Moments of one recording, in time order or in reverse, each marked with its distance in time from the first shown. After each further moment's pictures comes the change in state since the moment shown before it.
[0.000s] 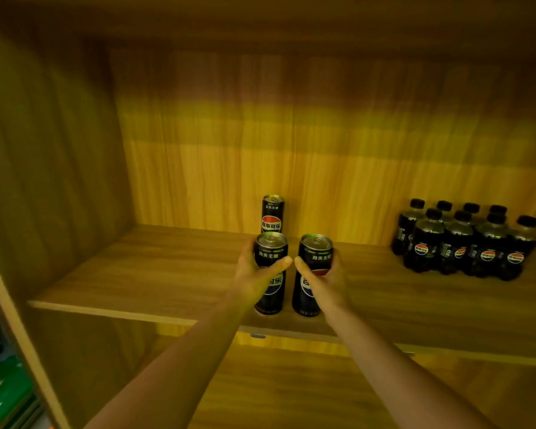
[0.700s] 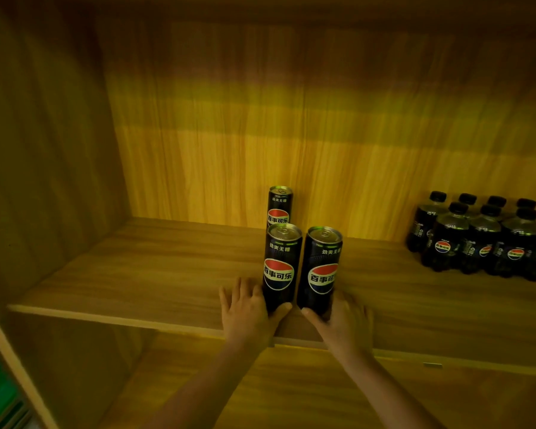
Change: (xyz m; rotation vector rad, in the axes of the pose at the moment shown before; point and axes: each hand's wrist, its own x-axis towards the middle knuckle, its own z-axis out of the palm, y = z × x) left_hand -0.010 -0.080 -0.013 1.180 -0.039 -0.056; right_hand -0.008 0.072 -0.003 -0.974 0.003 -0.156
